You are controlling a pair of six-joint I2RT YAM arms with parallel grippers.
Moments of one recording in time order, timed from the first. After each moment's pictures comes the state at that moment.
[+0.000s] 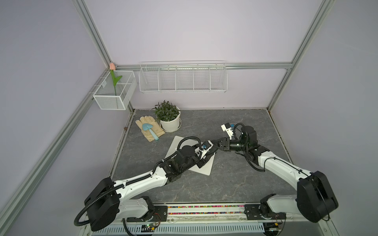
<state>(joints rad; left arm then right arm) -0.98 1.24 0.70 0.23 -0.04 0.19 0.44 1.34 0.78 0.18 -0.91 0.80</state>
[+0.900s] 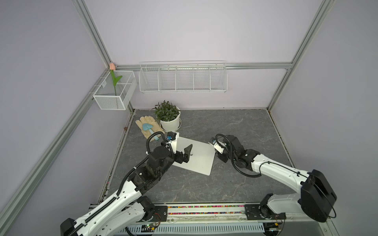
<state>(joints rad) -0.80 0.77 0.70 -0.19 -0.22 -0.23 0.74 1.34 0.76 -0.20 0.19 -0.49</state>
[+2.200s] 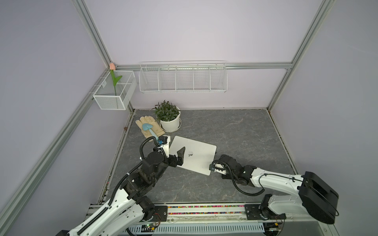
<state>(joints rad) -0.79 0.66 0.68 -0.33 -0.33 -0.29 0.91 1.27 0.54 -0.26 0.37 -0.68</state>
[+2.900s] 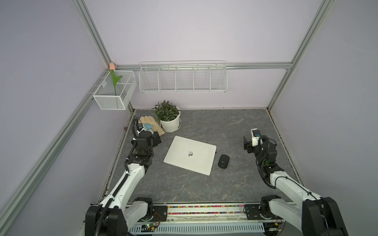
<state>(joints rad) -0.16 1.12 0.66 -0.01 -0.41 -0.26 0.11 1.09 0.33 0.51 0.11 -0.15</state>
